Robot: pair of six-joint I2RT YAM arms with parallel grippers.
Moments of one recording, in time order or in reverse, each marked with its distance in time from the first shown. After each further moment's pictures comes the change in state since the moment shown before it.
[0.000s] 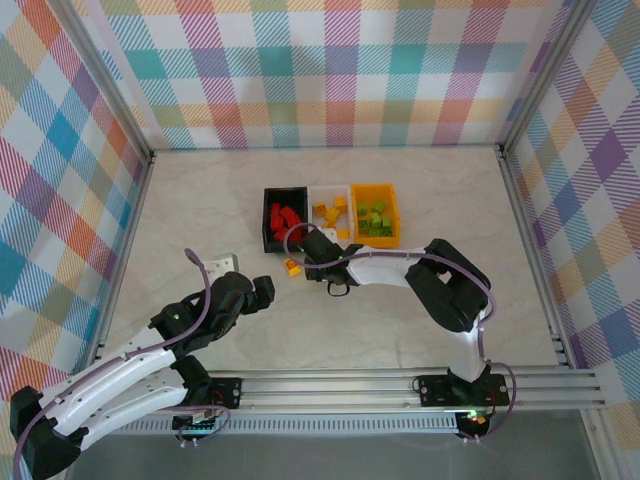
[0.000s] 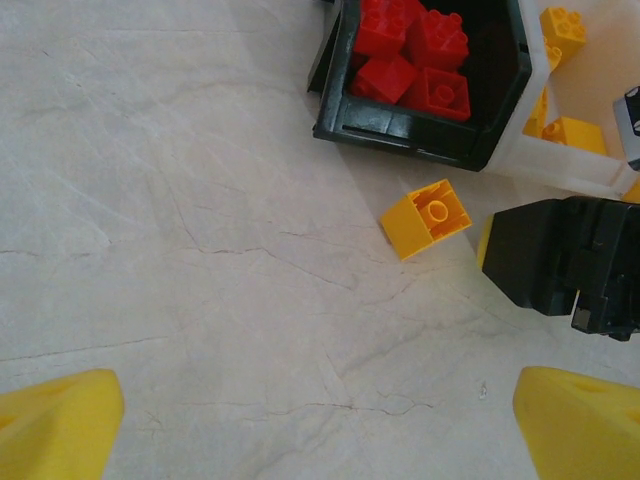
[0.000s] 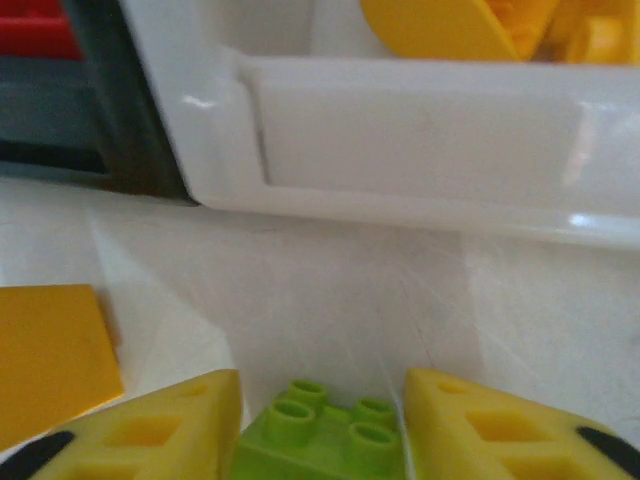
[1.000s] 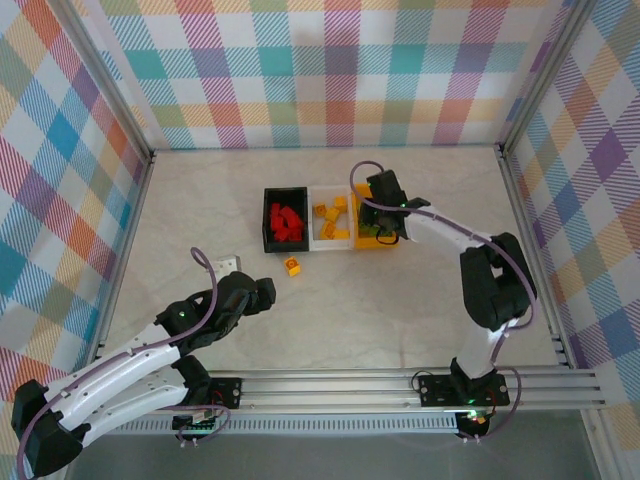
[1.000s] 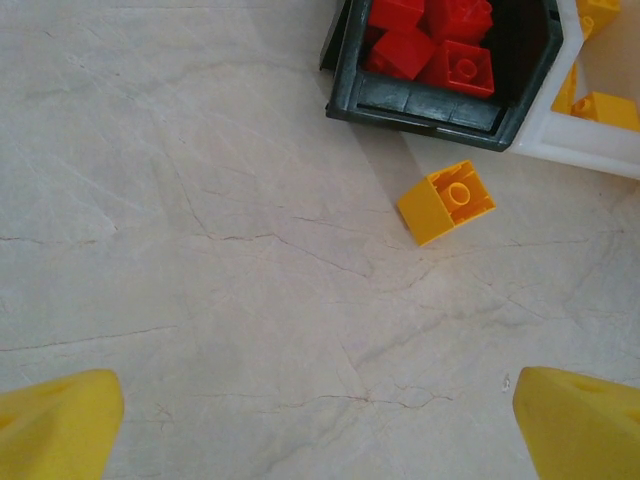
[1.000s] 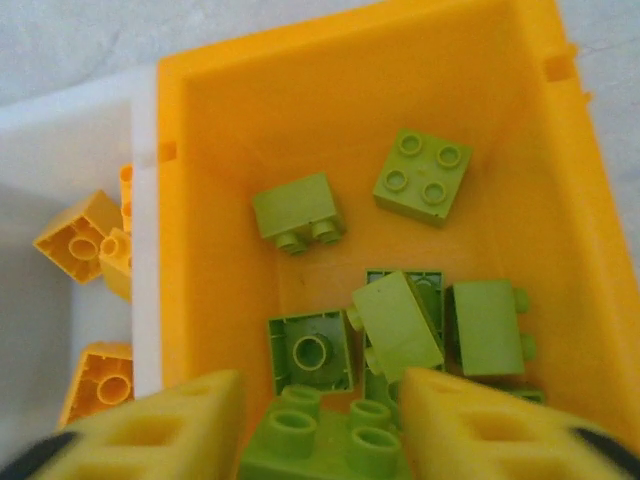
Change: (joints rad) left arm 0.000 0.036 -0.003 -0.004 0.003 0.000; right arm -0.431 -0.137 0.092 -0.087 -0.129 -0.160
